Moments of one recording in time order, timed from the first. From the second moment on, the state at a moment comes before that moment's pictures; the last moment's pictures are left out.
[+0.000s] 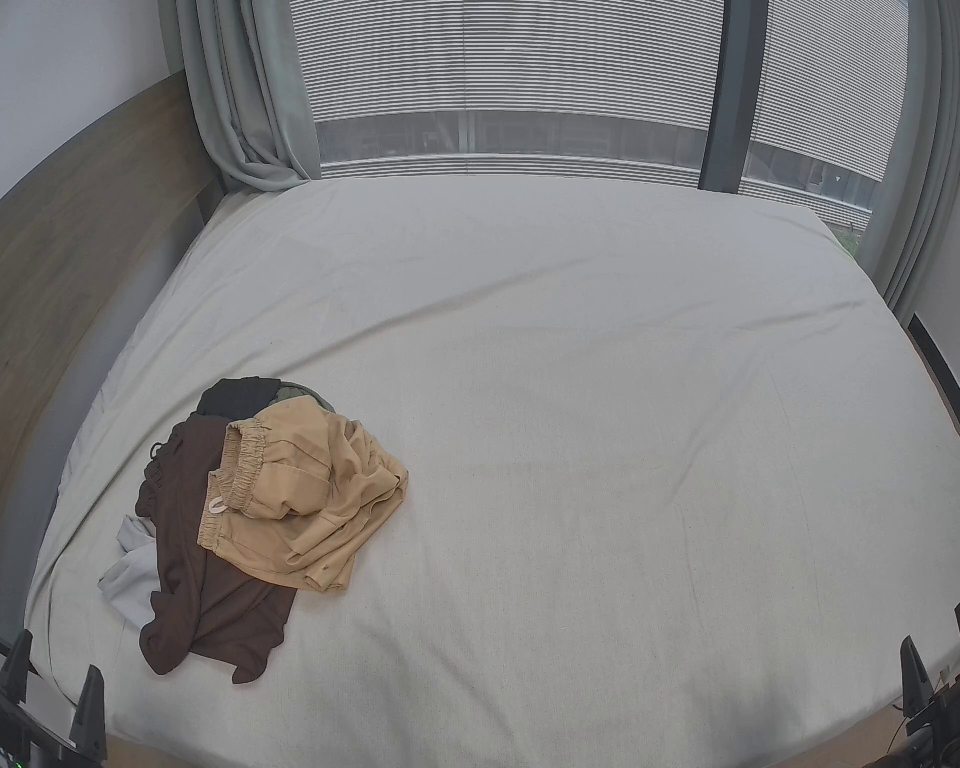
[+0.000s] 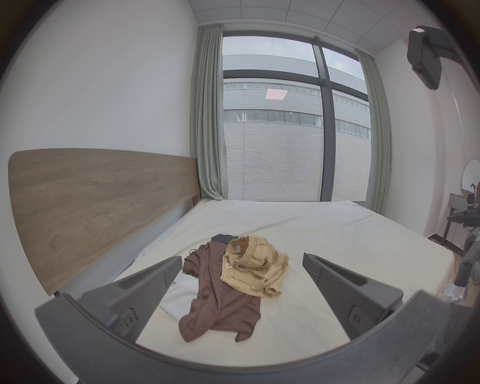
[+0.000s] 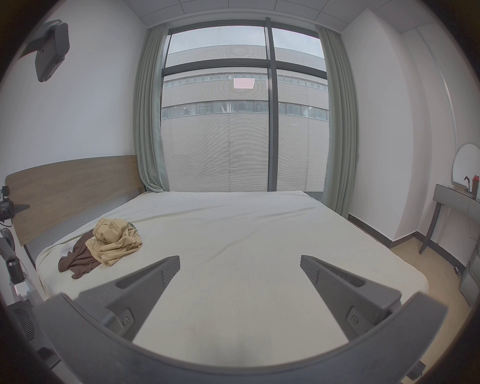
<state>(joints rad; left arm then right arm) 0.00 0.02 -0.02 -0.06 0.02 -0.02 -0.01 0.02 -0.02 0.00 -0.02 0.00</state>
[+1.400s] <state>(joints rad) -0.06 0.62 -0.26 -0.25 -0.21 -0.23 -0.01 0.02 -0.02 0.00 -0.02 0.00</state>
